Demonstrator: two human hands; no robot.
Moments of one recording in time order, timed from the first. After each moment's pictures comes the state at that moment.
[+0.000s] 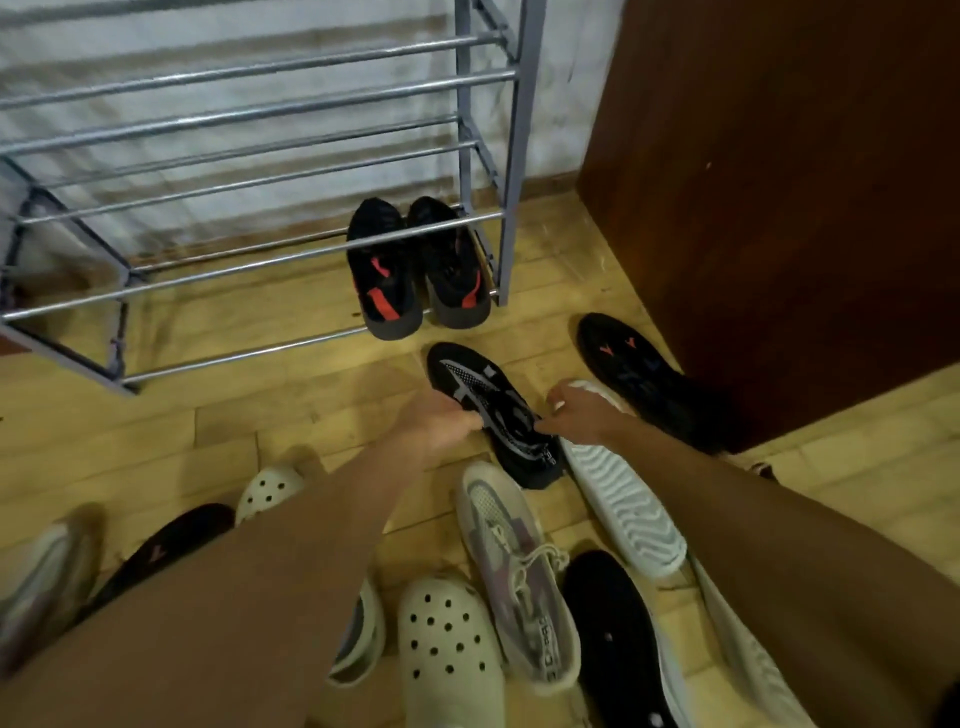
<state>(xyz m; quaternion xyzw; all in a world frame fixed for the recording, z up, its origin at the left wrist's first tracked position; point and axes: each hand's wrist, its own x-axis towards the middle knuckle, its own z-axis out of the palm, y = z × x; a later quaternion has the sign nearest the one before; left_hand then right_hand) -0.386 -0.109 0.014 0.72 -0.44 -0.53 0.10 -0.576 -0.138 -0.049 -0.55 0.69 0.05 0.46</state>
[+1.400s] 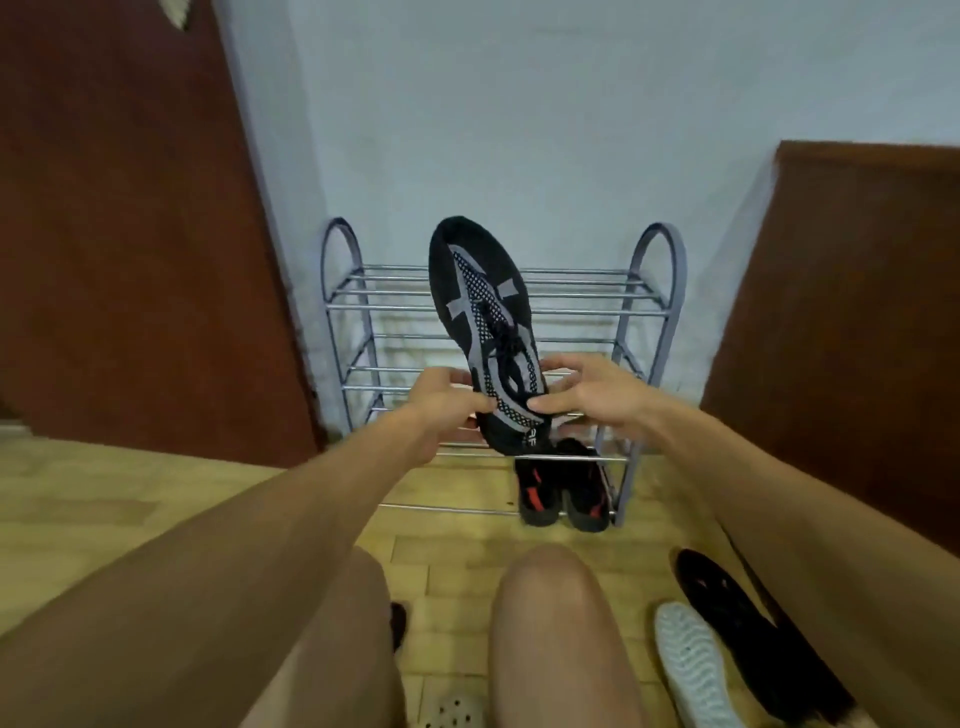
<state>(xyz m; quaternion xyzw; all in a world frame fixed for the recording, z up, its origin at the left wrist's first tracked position) -0.243 0.003 0.329 0.64 -0.40 -0.46 0.47 -0.417 -0.069 0.335 -0.71 0.44 -0.21 0.52</state>
